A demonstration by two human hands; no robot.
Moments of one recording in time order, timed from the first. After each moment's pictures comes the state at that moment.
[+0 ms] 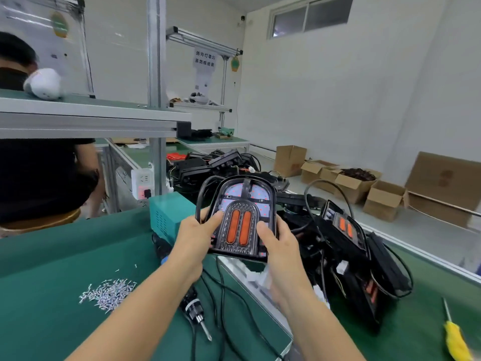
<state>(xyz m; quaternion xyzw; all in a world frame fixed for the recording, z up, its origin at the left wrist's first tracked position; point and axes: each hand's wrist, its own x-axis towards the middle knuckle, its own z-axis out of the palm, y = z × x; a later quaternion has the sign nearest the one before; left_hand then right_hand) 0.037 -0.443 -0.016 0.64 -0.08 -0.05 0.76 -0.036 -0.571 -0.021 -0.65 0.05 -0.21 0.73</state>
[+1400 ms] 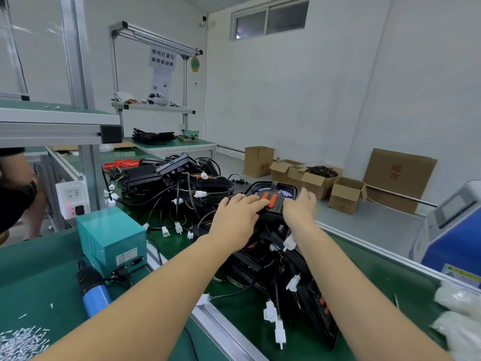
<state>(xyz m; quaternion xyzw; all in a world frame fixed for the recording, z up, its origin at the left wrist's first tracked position) 0.071 -0.614 0.016 0.87 -0.42 0.17 0.18 0.032 -0.752 0.033 -0.79 0.35 -0.30 0.40</state>
